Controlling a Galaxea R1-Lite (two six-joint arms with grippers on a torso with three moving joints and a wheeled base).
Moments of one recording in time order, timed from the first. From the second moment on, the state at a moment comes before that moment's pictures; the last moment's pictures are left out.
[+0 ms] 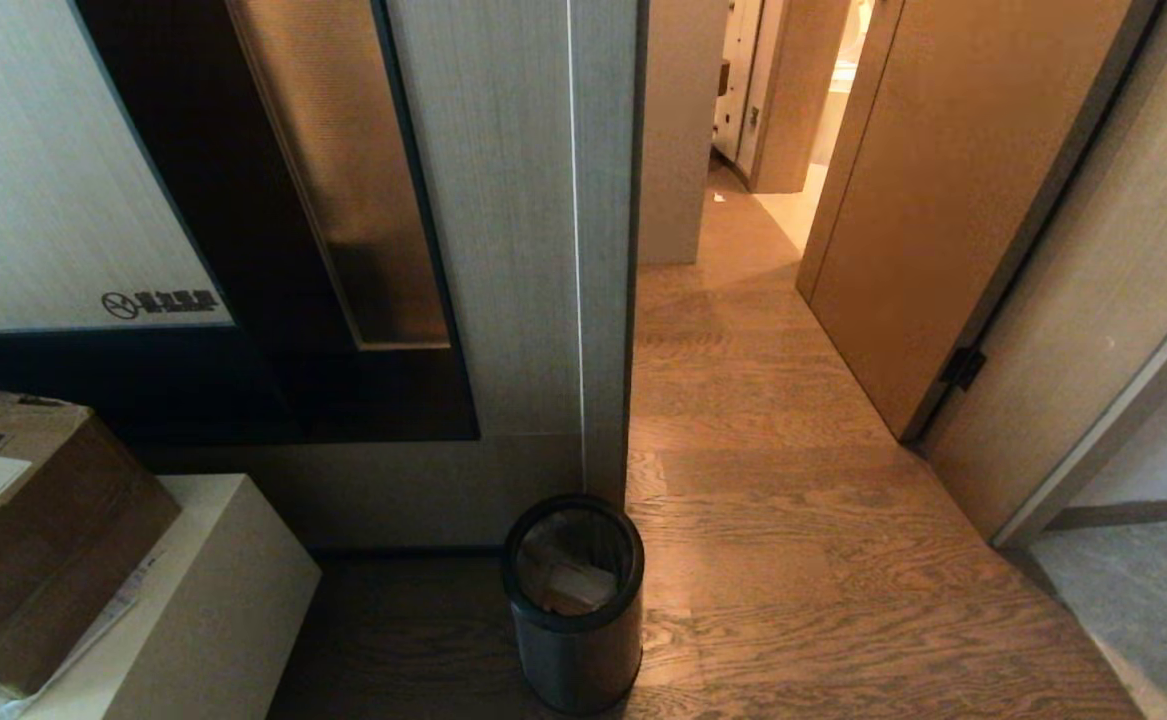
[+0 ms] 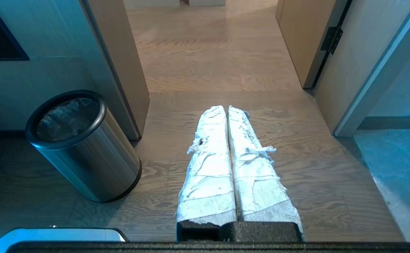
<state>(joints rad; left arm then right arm) 0.00 0.00 0.00 -0.02 0.01 0.00 0.00 0.00 0.00 0.00 -0.01 0.00</state>
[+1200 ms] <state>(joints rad) 0.00 0.00 0.00 -0.02 0.01 0.00 0.00 0.00 0.00 0.00 -0.01 0.00</state>
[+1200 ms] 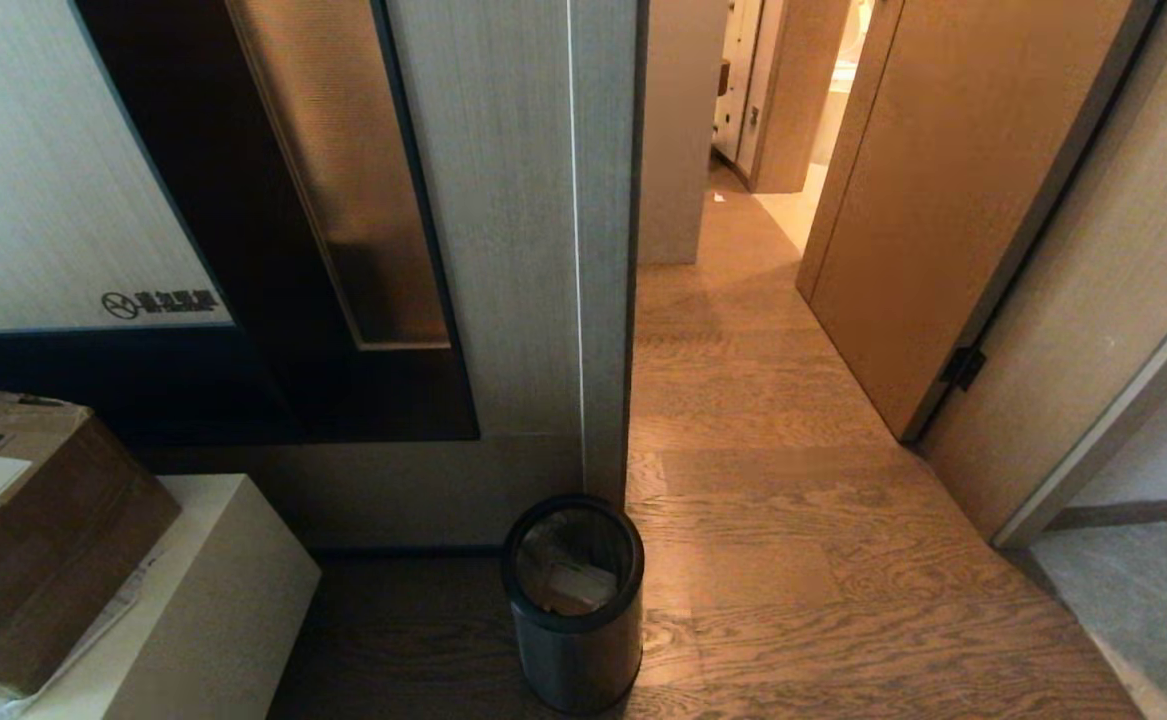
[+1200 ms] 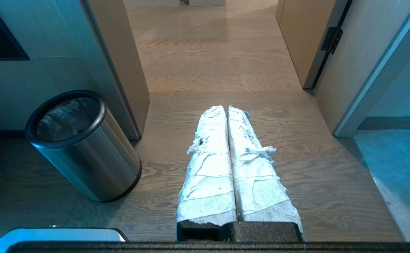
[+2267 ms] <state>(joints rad) 0.00 0.00 0.00 -0.02 0.01 0.00 0.00 0.00 0.00 0.00 -0.01 0.00</state>
